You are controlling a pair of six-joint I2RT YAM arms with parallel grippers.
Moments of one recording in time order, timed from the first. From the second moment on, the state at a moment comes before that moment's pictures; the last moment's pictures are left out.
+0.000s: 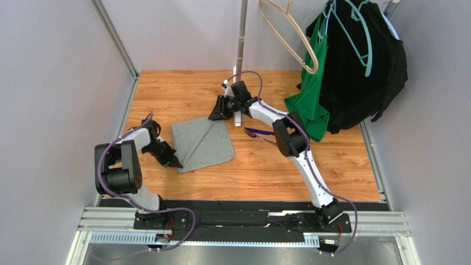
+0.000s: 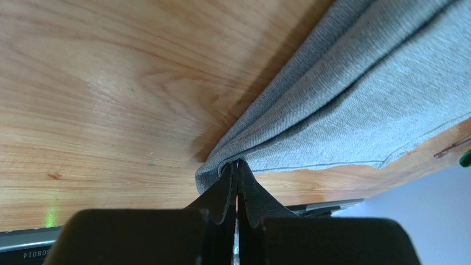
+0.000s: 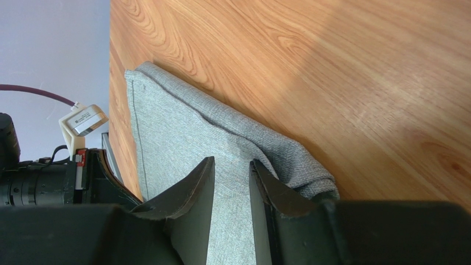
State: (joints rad) left arm 0.16 1.59 0.81 -0.77 0.36 -0.61; right arm 0.55 2.61 2.13 -0.15 -0.67 0.67
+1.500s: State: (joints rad) left arm 0.18 1.59 0.78 -0.83 0.32 -0.63; right arm 0.57 2.59 2.08 -0.11 -0.70 0.75
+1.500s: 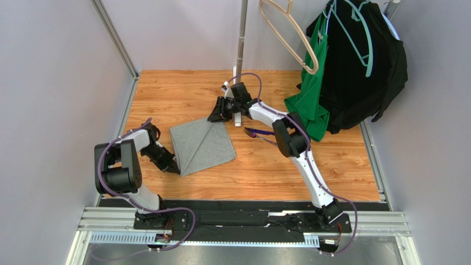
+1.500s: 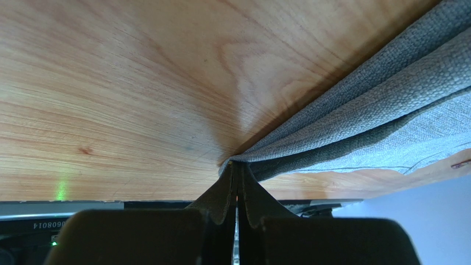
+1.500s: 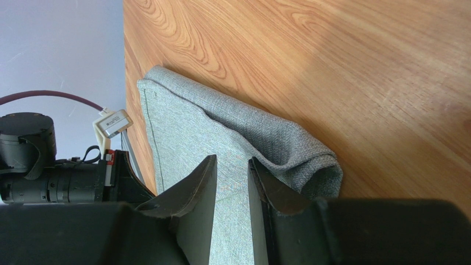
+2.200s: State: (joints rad) left arm 0.17 1.42 0.86 -0.82 0.41 -0.64; right arm 0.57 2.59 2.08 -0.13 -0.70 0.74
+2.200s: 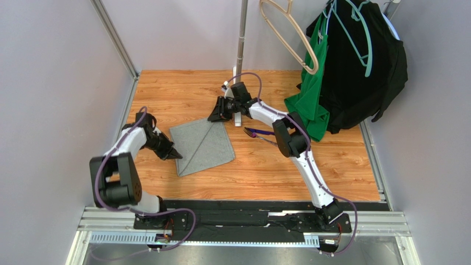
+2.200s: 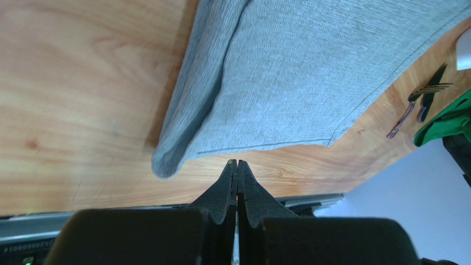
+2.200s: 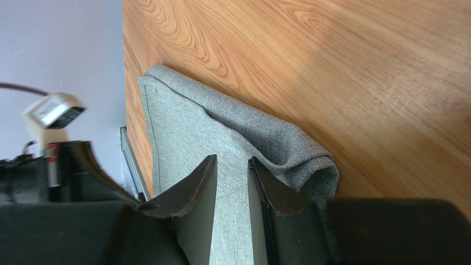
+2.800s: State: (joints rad) left arm 0.13 1.43 0.82 -0.80 0.40 -0.61; right arm 0.58 2.77 2.38 -0.07 -0.67 0.78
